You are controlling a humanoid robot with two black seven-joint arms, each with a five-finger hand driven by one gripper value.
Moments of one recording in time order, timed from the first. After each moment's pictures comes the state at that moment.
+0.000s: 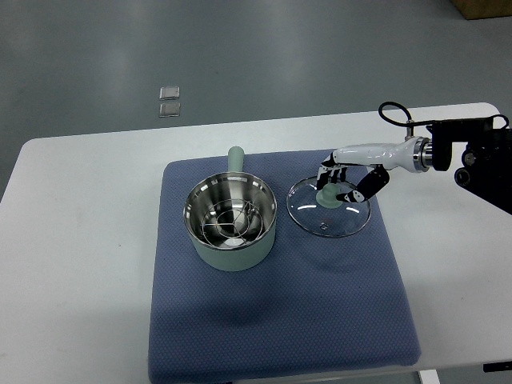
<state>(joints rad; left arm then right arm) 0.06 0.00 -0.04 -0.14 0.00 0.05 0.12 0.95 -0.50 0.32 0.95 -1.51 0.34 0.44</state>
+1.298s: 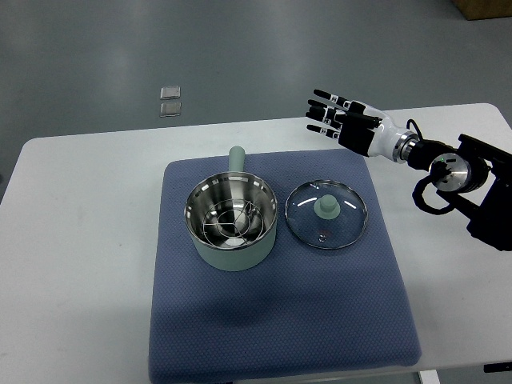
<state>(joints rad) 0.06 0.00 -0.05 -0.14 0.00 0.05 0.12 0.86 -0.32 0.48 0.76 0.15 0.33 0.03</state>
